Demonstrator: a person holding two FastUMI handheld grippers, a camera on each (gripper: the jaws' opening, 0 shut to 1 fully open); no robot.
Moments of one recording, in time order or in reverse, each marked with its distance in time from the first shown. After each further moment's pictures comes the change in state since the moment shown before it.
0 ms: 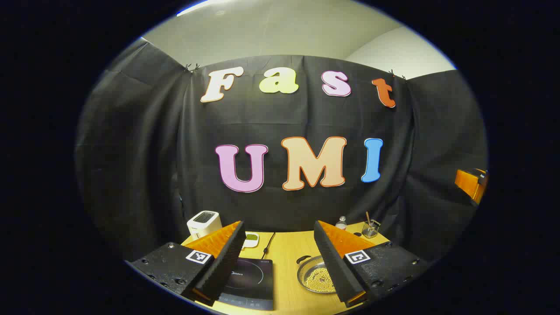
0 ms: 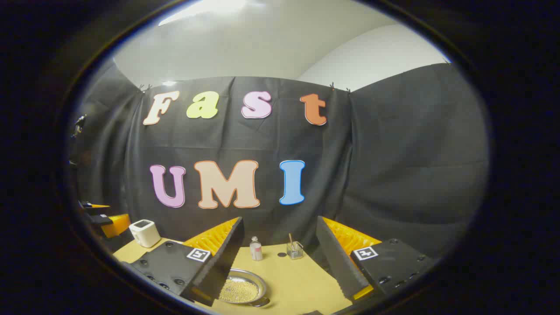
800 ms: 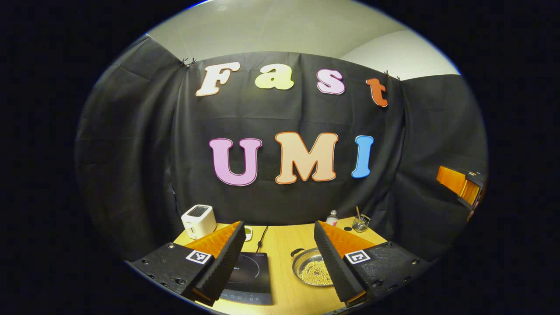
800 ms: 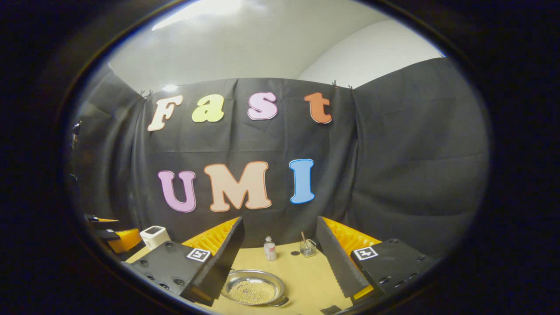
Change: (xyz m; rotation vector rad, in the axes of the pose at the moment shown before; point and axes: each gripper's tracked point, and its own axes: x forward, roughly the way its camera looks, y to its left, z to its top) left arm -0.025 0.009 -0.009 -0.028 0.034 -0.053; right arm -0.015 0.042 0.000 0.041 0.016 0.031
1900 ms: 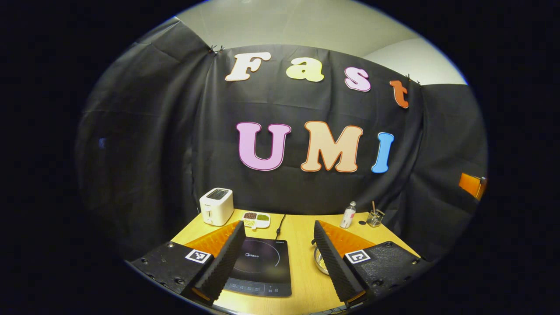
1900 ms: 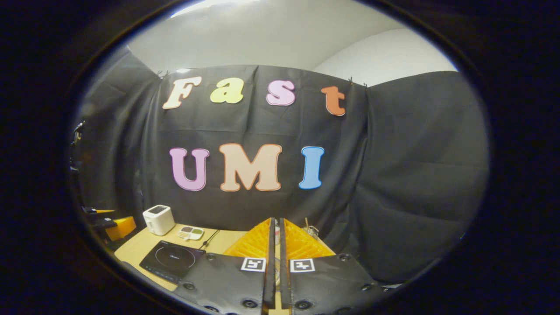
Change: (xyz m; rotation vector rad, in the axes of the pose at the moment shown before) left arm -0.028 0.084 -0.053 -0.078 0.037 0.093; right arm -0.046 0.049 -0.043 -0.110 0.088 0.027
